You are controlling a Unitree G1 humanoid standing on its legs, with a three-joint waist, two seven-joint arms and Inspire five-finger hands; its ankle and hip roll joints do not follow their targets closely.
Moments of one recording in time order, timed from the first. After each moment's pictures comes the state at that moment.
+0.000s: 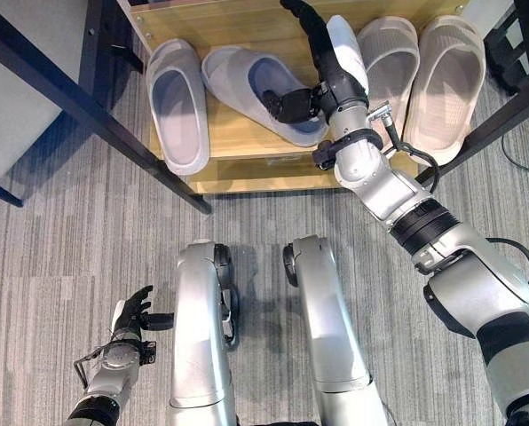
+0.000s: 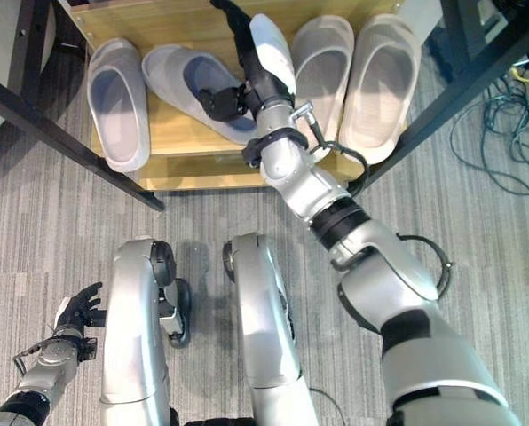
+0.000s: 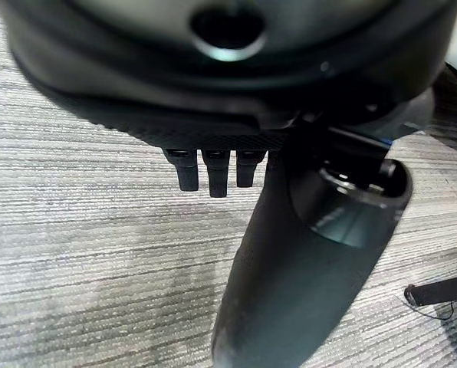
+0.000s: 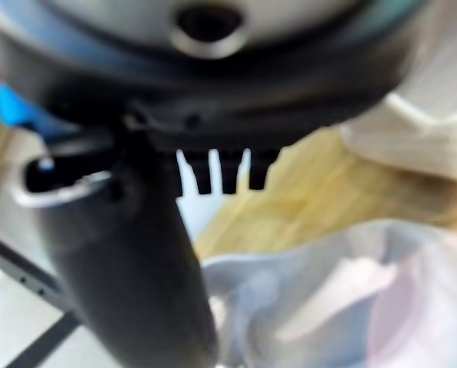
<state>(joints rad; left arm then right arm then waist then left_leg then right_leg) -0.14 0.51 -0.17 0.78 -0.36 -0.07 0.21 -1.29 -0.46 0.73 0.68 0.13 -0.06 -0.46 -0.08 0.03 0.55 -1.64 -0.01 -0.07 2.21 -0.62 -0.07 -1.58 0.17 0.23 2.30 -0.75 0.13</state>
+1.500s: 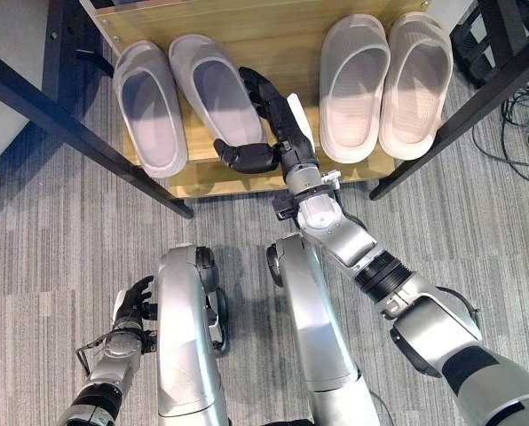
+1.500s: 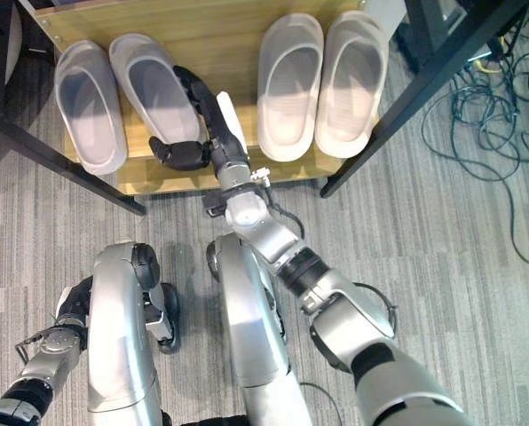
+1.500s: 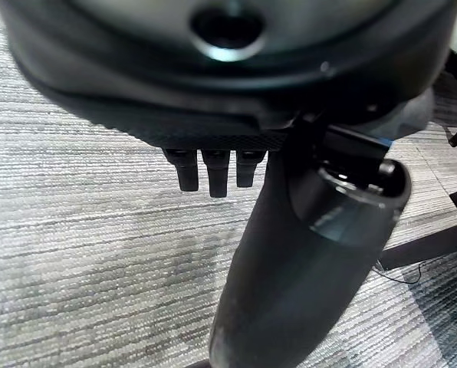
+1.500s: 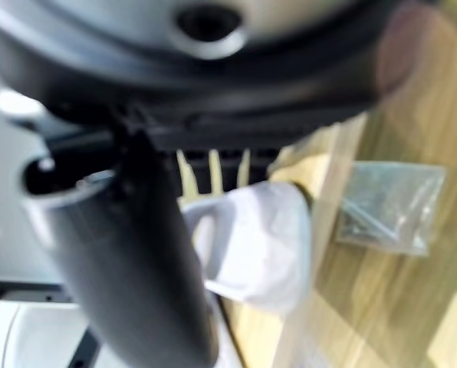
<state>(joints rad) -0.21 0.51 -0.17 0.82 -0.35 -0.06 0.21 -1.02 -0.26 0.65 0.46 0.32 -0.06 -0.42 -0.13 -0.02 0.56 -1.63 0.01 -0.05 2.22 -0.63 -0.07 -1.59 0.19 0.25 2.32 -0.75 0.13</state>
